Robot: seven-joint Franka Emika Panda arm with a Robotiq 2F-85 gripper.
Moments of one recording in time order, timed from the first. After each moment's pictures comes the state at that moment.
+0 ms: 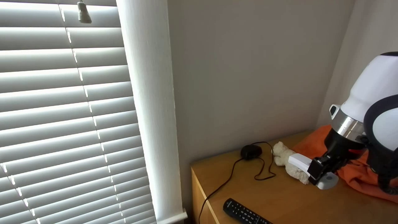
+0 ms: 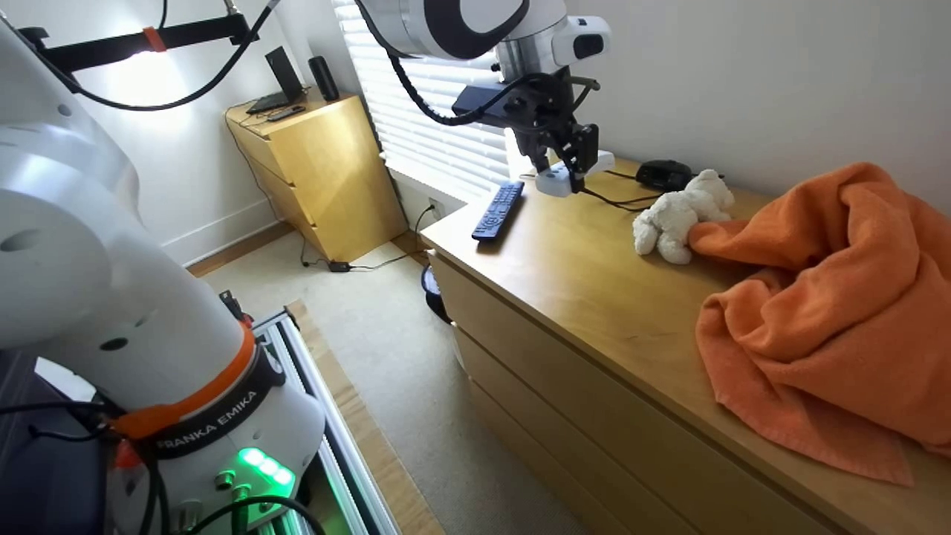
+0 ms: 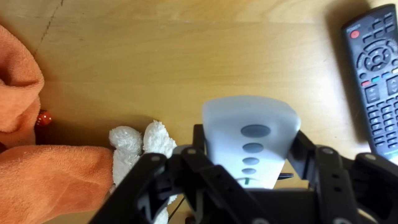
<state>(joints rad) -0.02 -0.04 0.00 -2.54 -0.02 2.71 -0.08</state>
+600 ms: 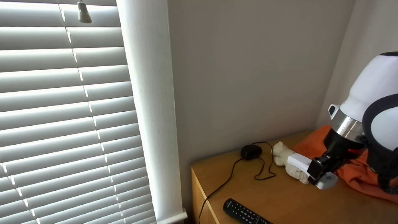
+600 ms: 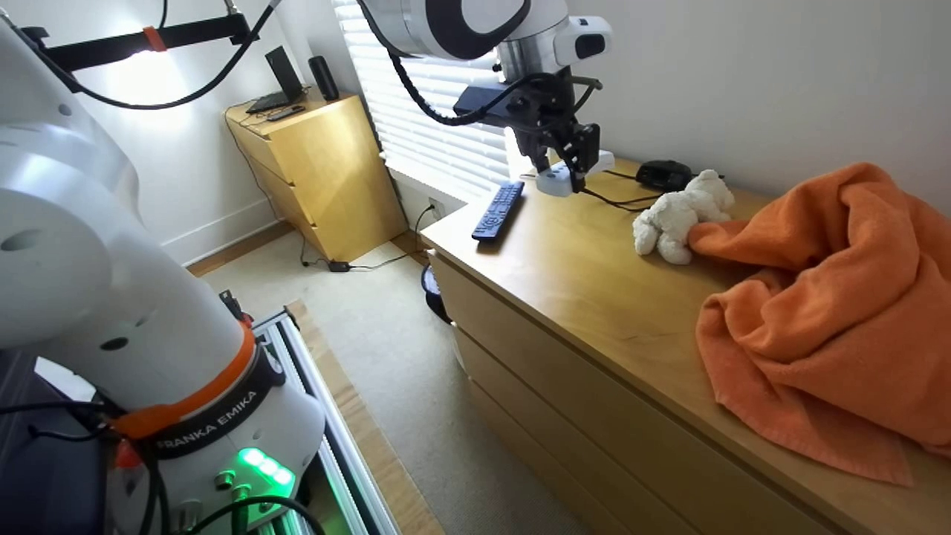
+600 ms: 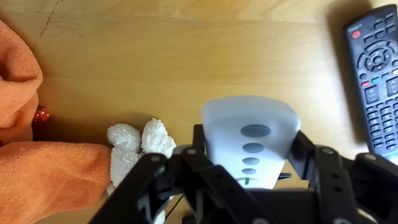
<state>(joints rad) -0.01 -0.03 0.00 -2.54 -0.01 2.71 -0.11</state>
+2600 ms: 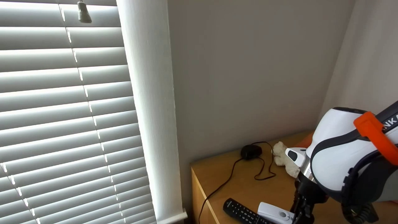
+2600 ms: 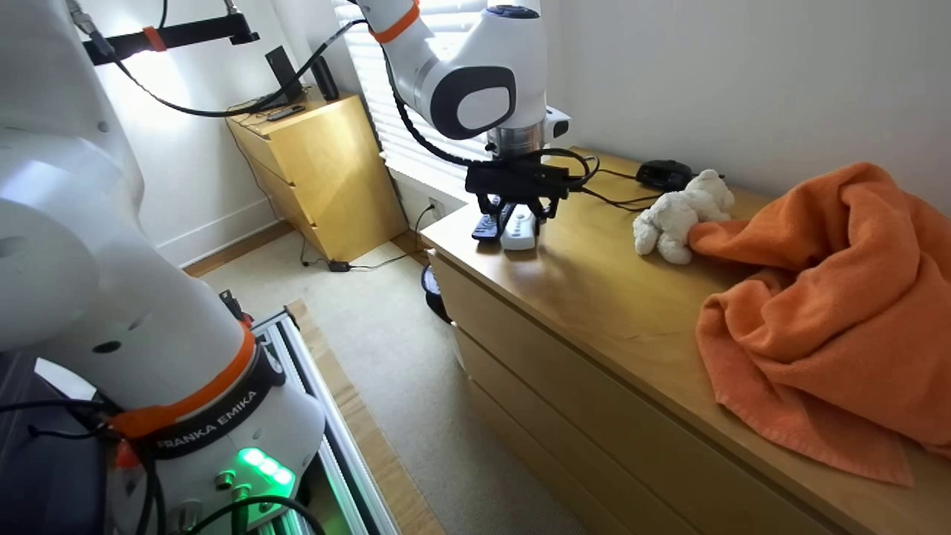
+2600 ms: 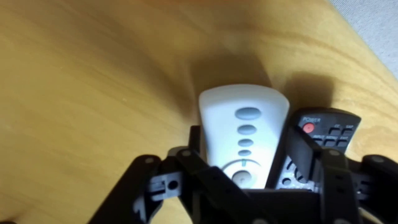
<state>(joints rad) -0.08 0.27 0.22 -2.47 0.27 2.80 -0.85</state>
